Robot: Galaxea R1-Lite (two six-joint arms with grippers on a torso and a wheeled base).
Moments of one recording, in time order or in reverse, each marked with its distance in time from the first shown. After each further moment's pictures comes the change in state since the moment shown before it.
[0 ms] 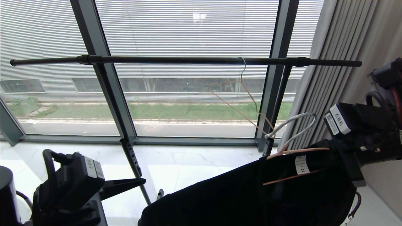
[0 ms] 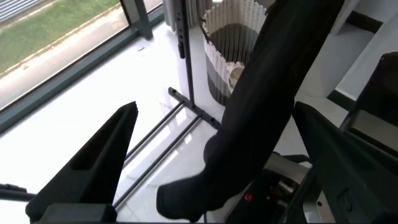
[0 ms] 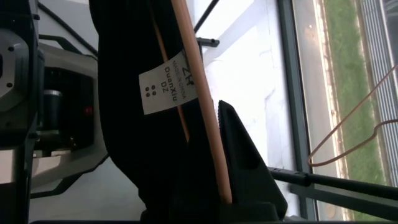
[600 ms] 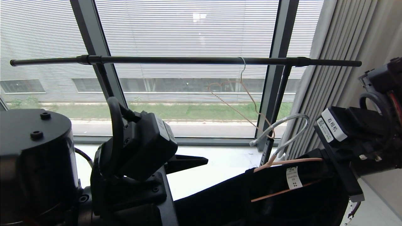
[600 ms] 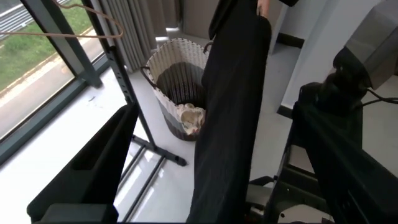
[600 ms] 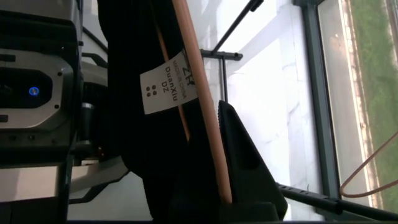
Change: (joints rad) left arm -0.260 0.238 -0.332 0.001 -0.017 -0.028; right arm 0.133 0.000 -0.004 0.001 -0.009 0.119
